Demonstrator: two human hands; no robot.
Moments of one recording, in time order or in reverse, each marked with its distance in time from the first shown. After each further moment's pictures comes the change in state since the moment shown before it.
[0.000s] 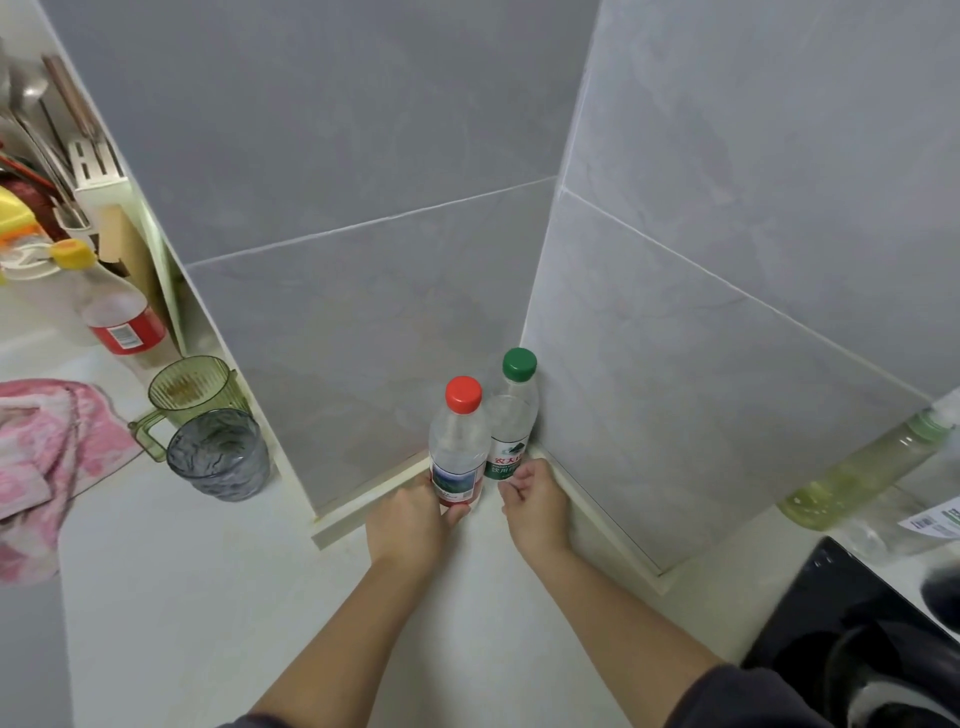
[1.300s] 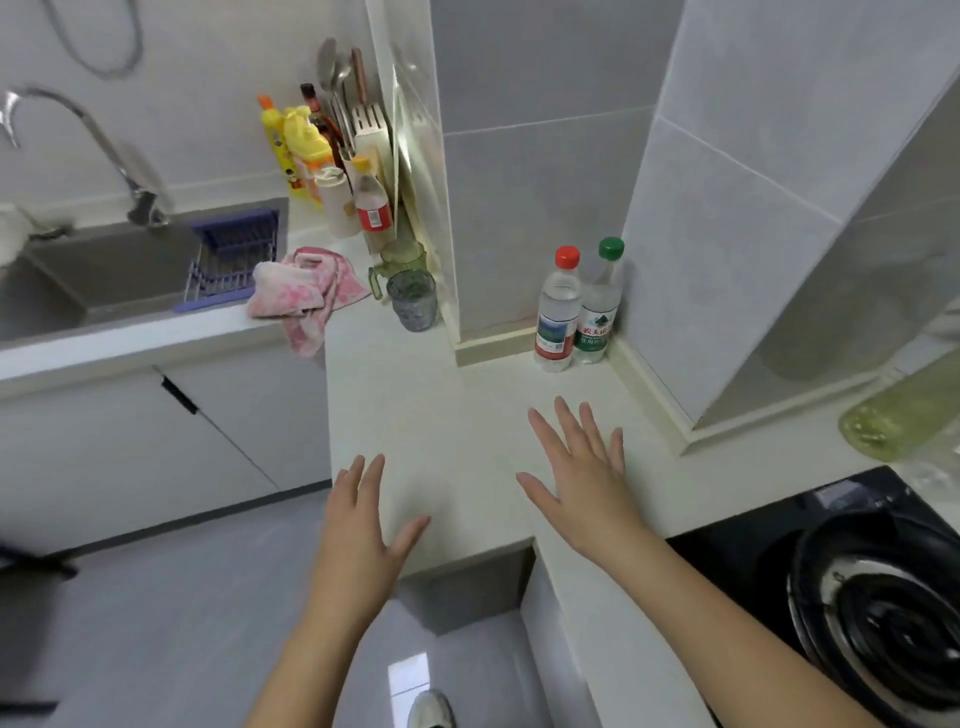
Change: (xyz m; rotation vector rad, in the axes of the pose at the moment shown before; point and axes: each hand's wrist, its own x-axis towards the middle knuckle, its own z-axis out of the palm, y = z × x) left_hand -0.363 -0.076 -0.065 -0.423 0.225 -0.297; right_hand -0.225 -0.009 -0.128 -0.813 -0.503 -0.757
